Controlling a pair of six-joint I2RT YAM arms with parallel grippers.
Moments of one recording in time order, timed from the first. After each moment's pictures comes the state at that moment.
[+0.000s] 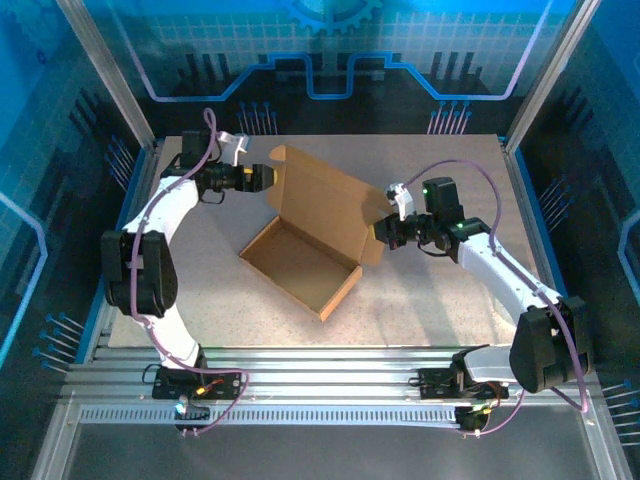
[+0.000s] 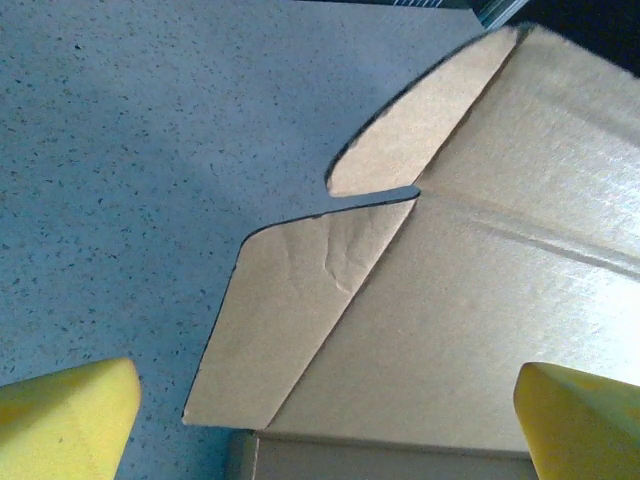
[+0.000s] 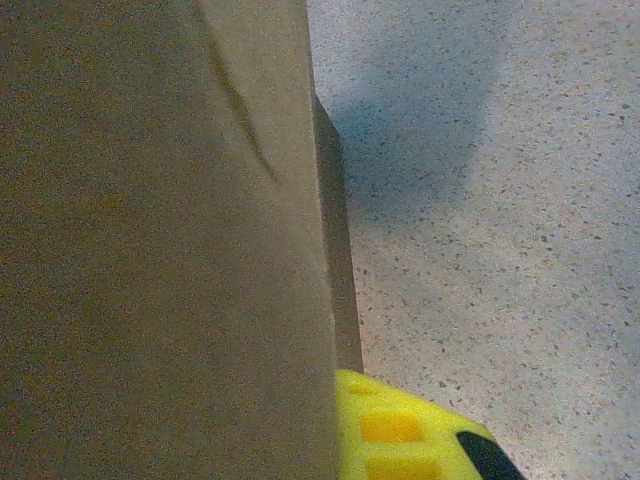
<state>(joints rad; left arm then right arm) 0.02 1.80 1.43 -0.42 0.74 -0.02 0.27 1.33 0.95 -0.38 -0.66 0.04</state>
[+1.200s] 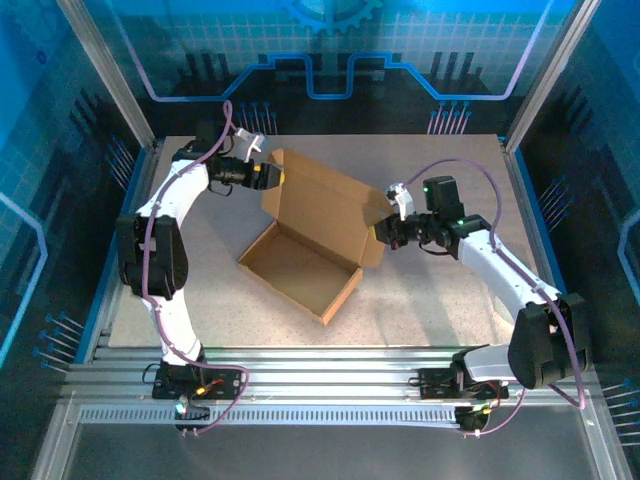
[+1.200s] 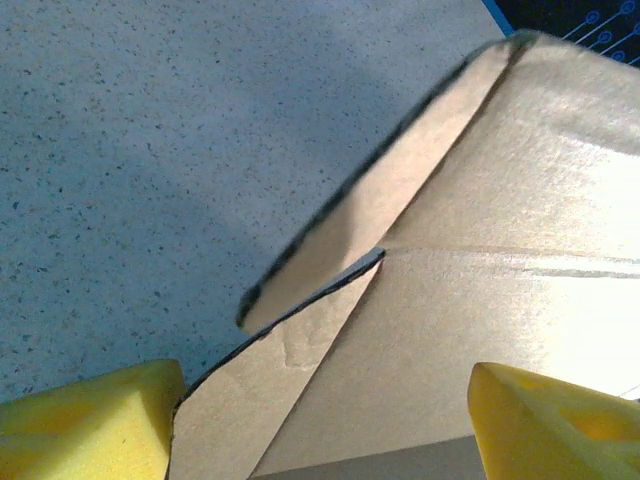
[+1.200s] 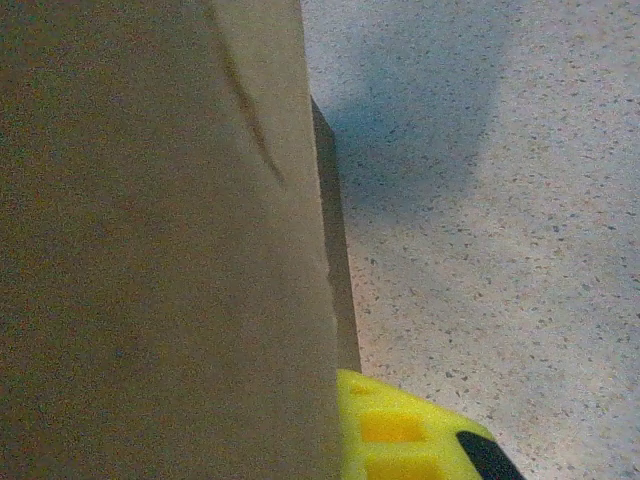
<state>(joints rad) -0.02 1.95 1.65 -0.65 0.80 0.13 0.25 1.35 0.97 -0.42 -0.69 0.01</state>
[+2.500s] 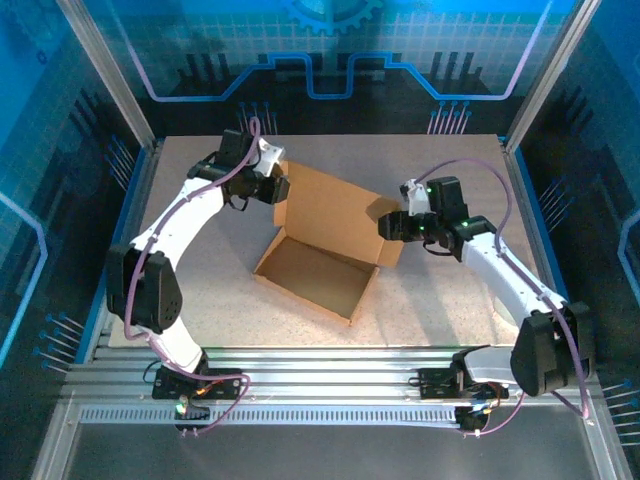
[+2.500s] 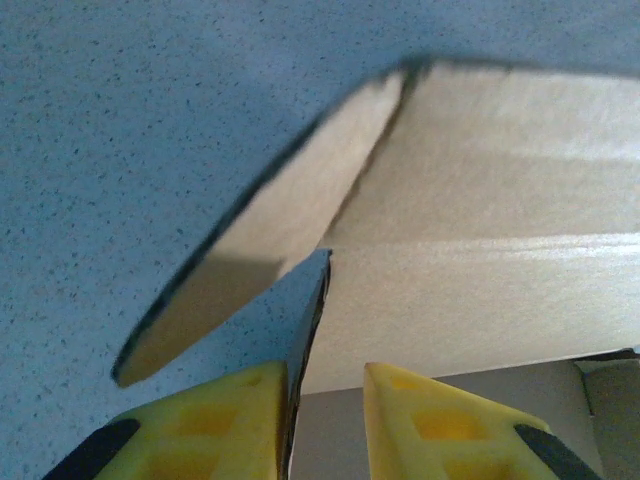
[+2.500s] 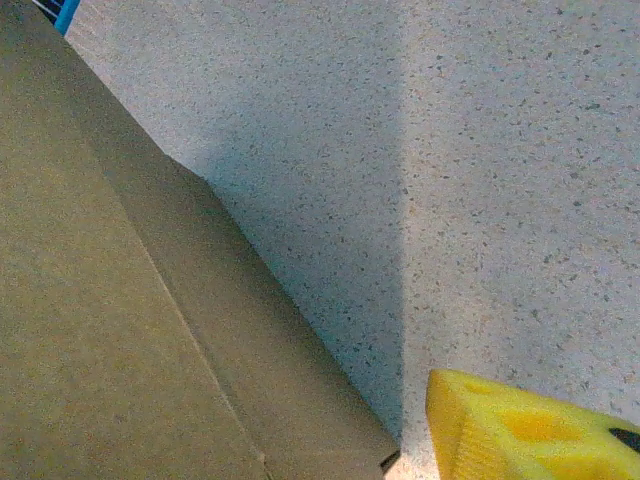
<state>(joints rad) -0.23 1.69 1.47 -0.65 0.35 0.03 0.25 1.30 0.97 -0.47 -0.41 0.23</state>
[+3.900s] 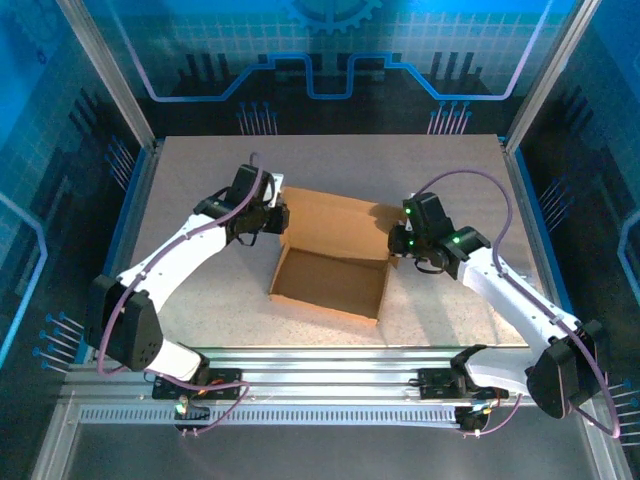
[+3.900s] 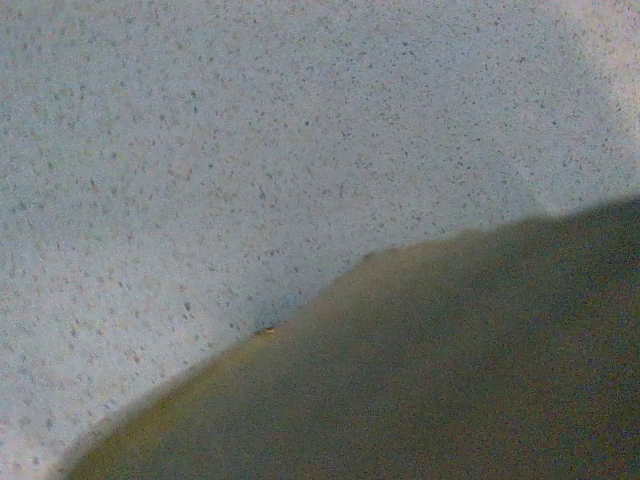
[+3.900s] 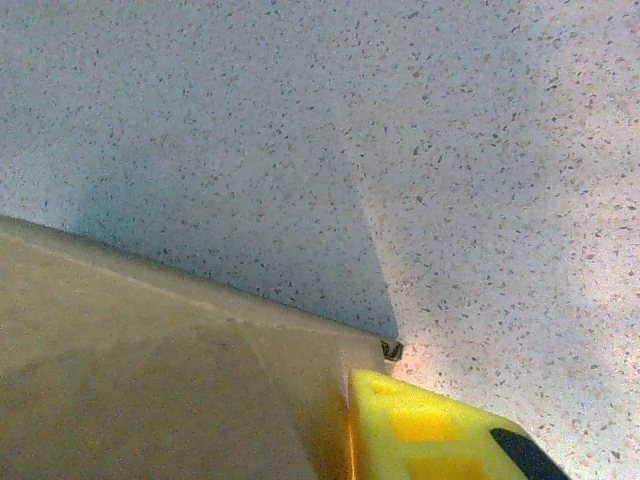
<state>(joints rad) -0.40 1.45 1.16 -0.57 0.08 -0.30 0.47 1.20 0.97 -0.66 0.06 0.54</state>
